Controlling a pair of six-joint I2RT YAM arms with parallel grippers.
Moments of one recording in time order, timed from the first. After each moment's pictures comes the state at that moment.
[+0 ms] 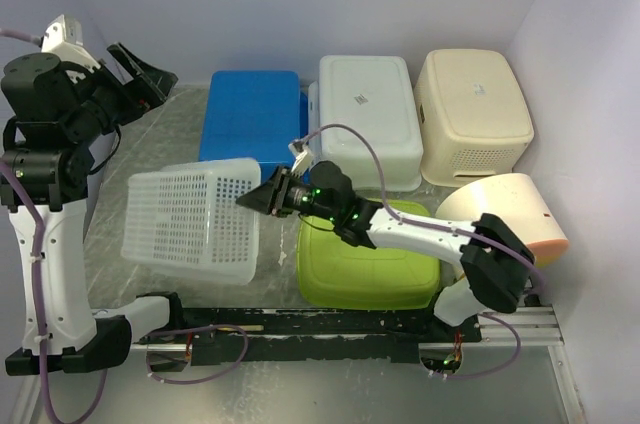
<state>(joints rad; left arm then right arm) 0.02 1.16 1.83 -0.86 0.22 -0.52 0.97 1.48 0.92 0.46 -0.20 1.03</state>
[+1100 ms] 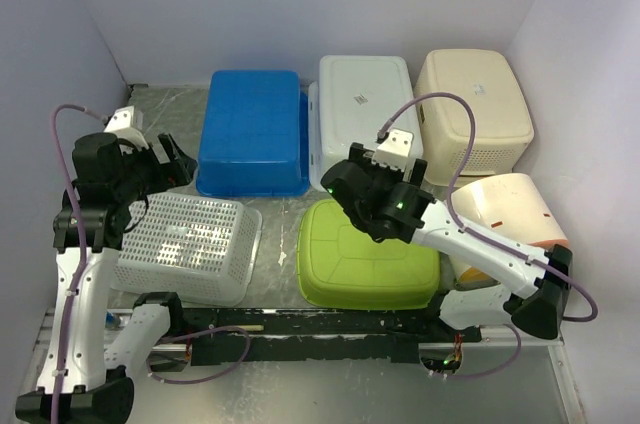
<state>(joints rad) 0.02 0.83 1.10 -0.72 0.22 -0.29 1.01 1.25 1.19 -0.79 1.27 0.80</state>
